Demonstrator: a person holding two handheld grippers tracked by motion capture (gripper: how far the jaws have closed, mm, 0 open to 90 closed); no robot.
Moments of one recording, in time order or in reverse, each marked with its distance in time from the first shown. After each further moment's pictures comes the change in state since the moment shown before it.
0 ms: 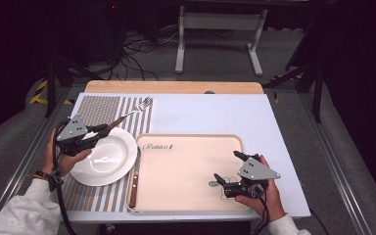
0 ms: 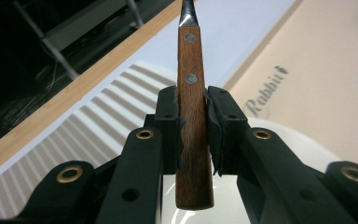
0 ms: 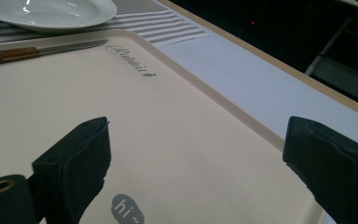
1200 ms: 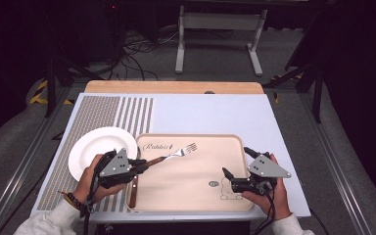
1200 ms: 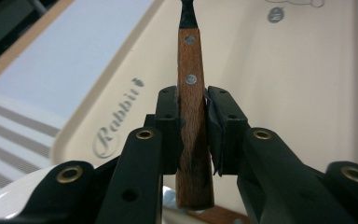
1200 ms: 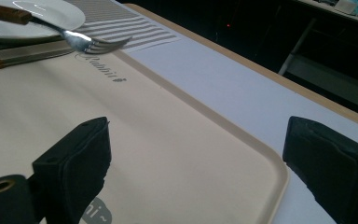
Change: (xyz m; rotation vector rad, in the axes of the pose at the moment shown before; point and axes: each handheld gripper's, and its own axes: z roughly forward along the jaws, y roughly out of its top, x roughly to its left) left arm -0.116 0.020 0.037 0.068 -0.264 0.164; right arm -0.015 -0.003 -0.012 -0.019 -0.088 0.044
